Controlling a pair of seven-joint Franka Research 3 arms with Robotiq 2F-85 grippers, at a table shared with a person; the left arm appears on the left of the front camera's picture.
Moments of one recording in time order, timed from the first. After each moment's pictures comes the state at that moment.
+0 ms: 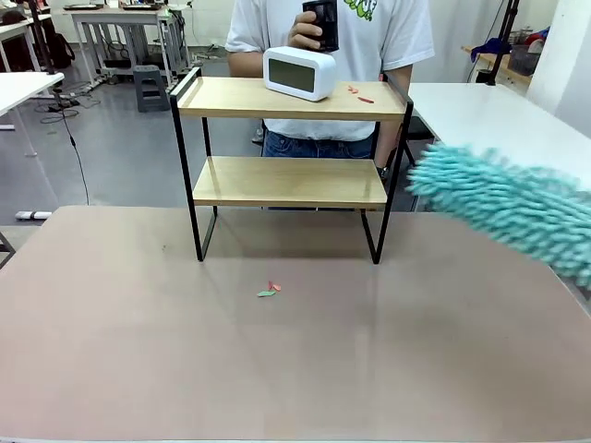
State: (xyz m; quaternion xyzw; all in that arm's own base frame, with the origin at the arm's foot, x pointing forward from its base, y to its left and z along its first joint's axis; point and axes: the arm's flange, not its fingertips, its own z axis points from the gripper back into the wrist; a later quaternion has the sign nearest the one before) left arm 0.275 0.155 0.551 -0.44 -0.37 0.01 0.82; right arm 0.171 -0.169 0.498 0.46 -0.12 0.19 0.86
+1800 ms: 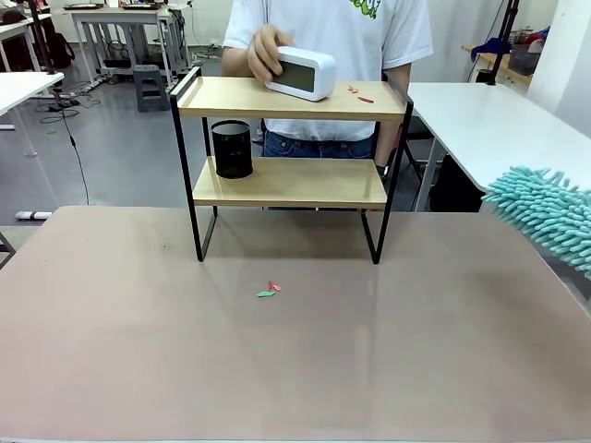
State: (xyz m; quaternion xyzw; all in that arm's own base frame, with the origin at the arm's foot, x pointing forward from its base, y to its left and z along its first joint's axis) left arm 0.276 0.155 0.550 -0.44 -0.37 0.01 0.82; right arm 0.156 -0.199 0.466 0.43 -0.16 0.03 0.89
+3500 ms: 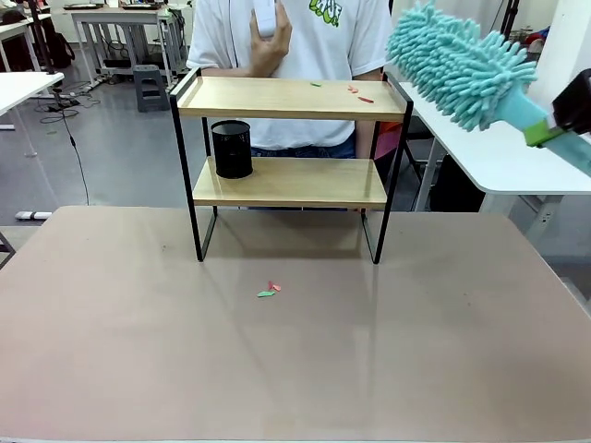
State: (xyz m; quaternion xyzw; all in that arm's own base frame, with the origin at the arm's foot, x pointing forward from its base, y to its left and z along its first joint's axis) left arm 0.277 0.155 0.549 -0.44 -0.37 0.01 0.82; right arm 0.247 0.050 0.642 0.20 -0.31 0.11 0.92
